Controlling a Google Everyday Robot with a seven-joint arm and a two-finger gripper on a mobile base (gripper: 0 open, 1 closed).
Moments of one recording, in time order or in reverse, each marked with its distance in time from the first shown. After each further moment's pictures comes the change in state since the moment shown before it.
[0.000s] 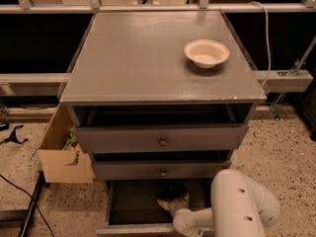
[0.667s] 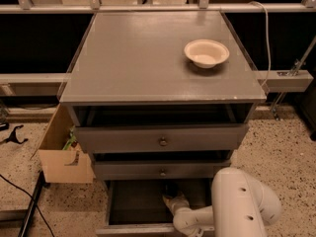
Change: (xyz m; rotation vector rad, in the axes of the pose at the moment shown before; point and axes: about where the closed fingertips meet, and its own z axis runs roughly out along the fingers) arm -0.007 0.000 -0.006 0.002 -0.001 -0.003
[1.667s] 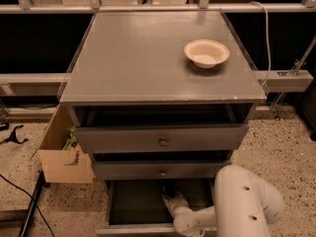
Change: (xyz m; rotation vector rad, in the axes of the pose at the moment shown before) arm -0.015 0.008 -0.014 -0.030 -0.032 -0.065
